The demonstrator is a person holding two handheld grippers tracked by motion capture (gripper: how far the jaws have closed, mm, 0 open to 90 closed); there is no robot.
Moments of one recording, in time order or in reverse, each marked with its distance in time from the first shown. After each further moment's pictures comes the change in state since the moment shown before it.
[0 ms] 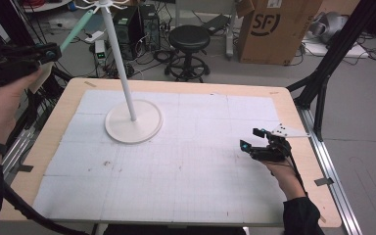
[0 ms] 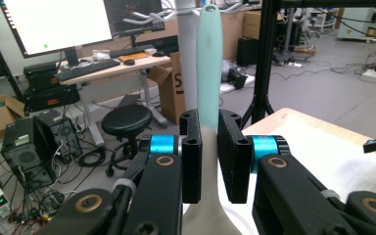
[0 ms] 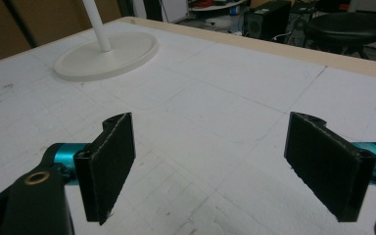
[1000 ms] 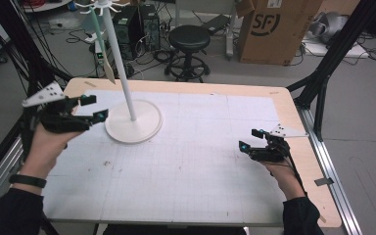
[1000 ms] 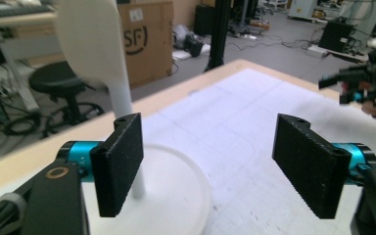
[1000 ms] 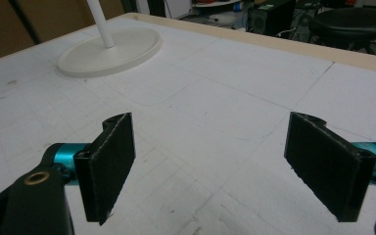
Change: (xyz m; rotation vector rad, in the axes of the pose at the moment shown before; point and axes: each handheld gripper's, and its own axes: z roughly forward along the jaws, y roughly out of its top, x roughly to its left) left arm -0.047 -0.149 0.056 0.118 -0.202 -0.074; right arm 0.001 -0.001 0.003 0.013 0.012 0.003
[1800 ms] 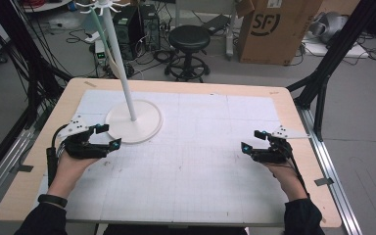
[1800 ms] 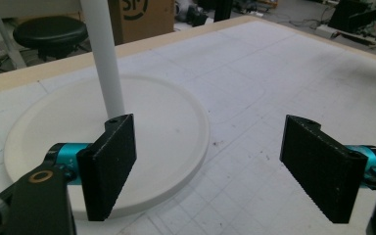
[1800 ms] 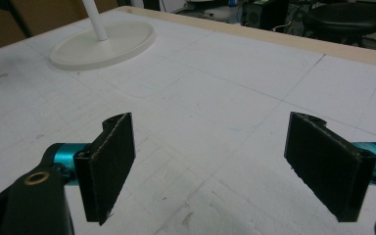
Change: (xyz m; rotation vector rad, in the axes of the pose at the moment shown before) left arm -0.003 -0.080 0.026 0.072 0.024 -0.030; right arm -0.003 -0.004 -0.006 0.021 -0.022 -0.006
